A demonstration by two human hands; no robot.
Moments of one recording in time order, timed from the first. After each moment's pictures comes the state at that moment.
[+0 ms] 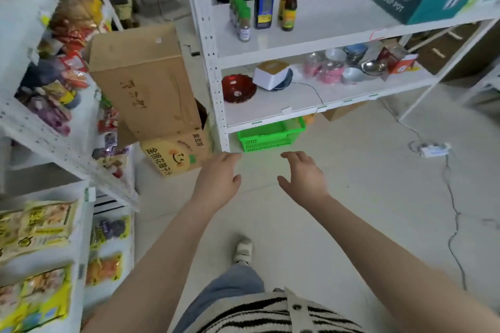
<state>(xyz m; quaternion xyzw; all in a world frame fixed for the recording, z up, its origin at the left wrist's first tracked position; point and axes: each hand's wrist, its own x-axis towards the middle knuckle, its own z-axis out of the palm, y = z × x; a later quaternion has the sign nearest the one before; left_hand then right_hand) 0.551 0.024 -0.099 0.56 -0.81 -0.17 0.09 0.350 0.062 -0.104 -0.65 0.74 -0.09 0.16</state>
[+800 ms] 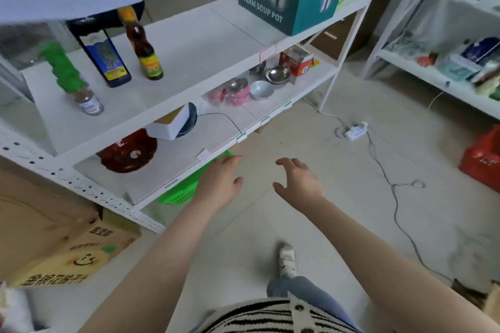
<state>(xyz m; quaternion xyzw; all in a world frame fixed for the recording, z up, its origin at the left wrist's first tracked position) 0.239 -0.219 -0.129 0.39 -0.89 -0.22 0.03 0.079 -0.099 -0.128 -0.48 0.85 -0.12 0.18</state>
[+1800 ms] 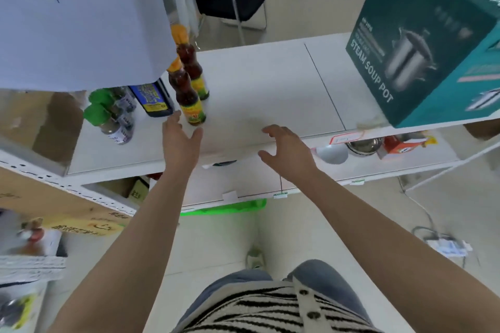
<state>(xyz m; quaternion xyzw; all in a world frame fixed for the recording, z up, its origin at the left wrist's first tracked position) 0.168 -0.501 -0.101 0.73 -0.51 -0.23 0.38 -0.056 -0.471 -0.093 -0.71 0.64 -0.20 0.23</state>
